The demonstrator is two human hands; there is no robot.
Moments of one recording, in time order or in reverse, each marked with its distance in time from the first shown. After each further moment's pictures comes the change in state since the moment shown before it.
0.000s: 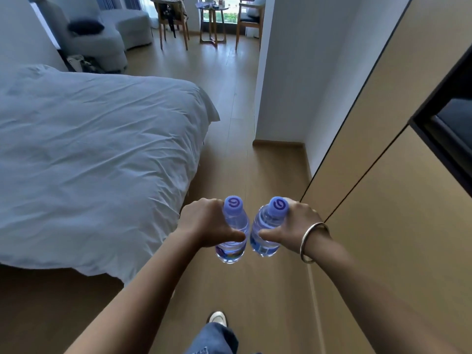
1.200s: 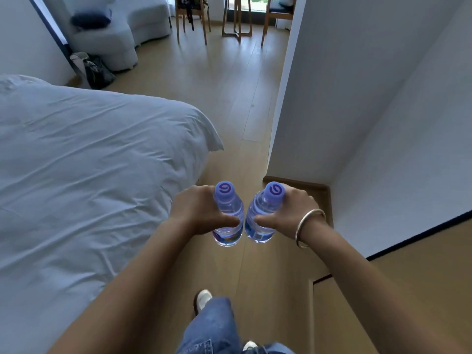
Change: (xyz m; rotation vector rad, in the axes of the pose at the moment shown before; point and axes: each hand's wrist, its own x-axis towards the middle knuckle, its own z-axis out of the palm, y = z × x) left_hand 0.535 -0.013 -0.041 -0.068 0.015 -0.169; right_hand 0.555 0.057 -0.117 0.035 -0.097 -0.180
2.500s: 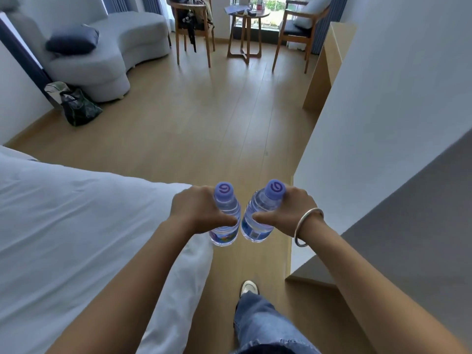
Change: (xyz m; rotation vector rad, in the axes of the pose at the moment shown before) left_hand 0.639 -0.160 -0.107 0.036 0.010 -0.039; right_hand 0.666 -0.042 -0.057 -0.003 0.054 -0.067
